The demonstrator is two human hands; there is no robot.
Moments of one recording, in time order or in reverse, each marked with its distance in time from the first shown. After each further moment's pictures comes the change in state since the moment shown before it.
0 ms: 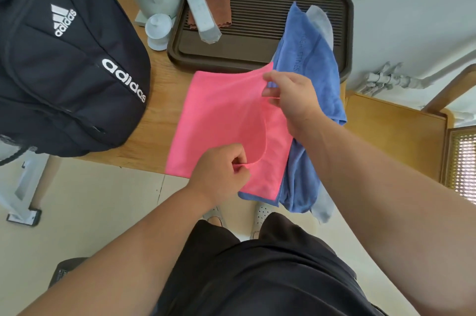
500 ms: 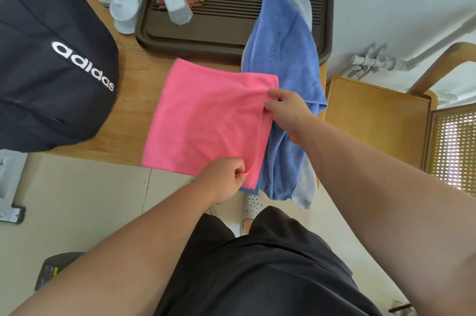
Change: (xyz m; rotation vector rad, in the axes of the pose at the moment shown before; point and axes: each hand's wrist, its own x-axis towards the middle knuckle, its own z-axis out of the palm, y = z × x) left_hand 0.009 -0.020 0.077 0.180 -0.394 -0.111; right_hand 0.004 0.057 -0.058 -0.388 -0.042 0.124
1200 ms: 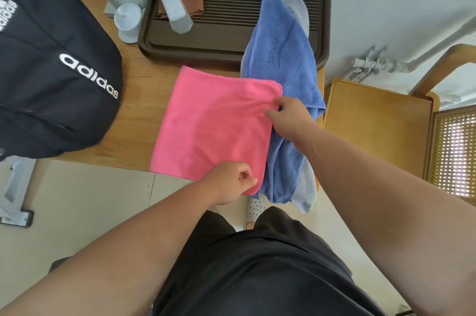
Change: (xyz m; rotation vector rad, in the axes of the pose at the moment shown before) left_hand 0.003 0.016 -0.006 -0.105 -0.122 -0.086; right_hand 0.005 0.012 -0.009 -0.257 0.015 -0.045
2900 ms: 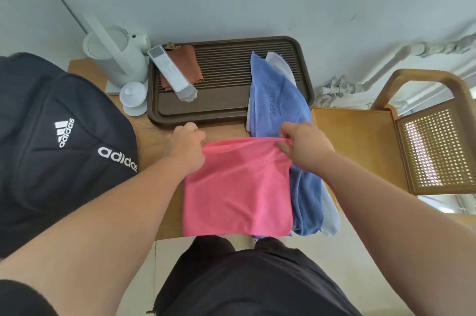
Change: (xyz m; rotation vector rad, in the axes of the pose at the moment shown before) left_hand 0.066 -0.044 -0.223 0.649 0.355 0.115; right_hand -0.023 -0.067 -0.016 -0.560 0.213 -0.201
